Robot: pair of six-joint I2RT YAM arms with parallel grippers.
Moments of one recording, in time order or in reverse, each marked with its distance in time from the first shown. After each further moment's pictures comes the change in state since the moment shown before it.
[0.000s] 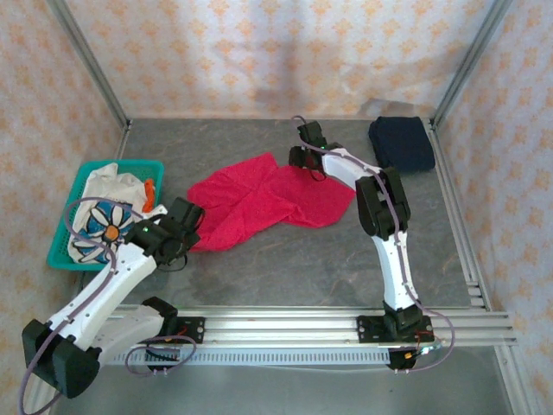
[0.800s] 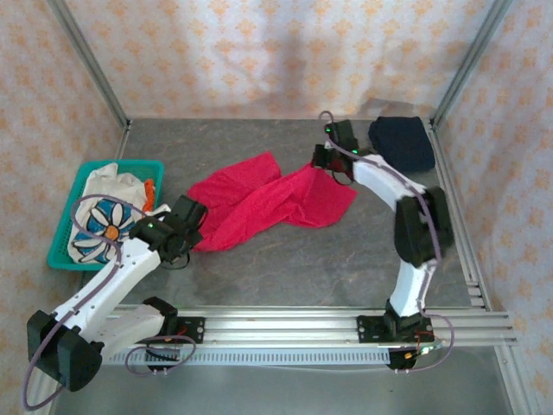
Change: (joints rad) left arm 0.000 0.050 0.004 0.018 0.018 0.012; right arm -0.080 -0.500 -0.419 0.045 -0.086 0.000
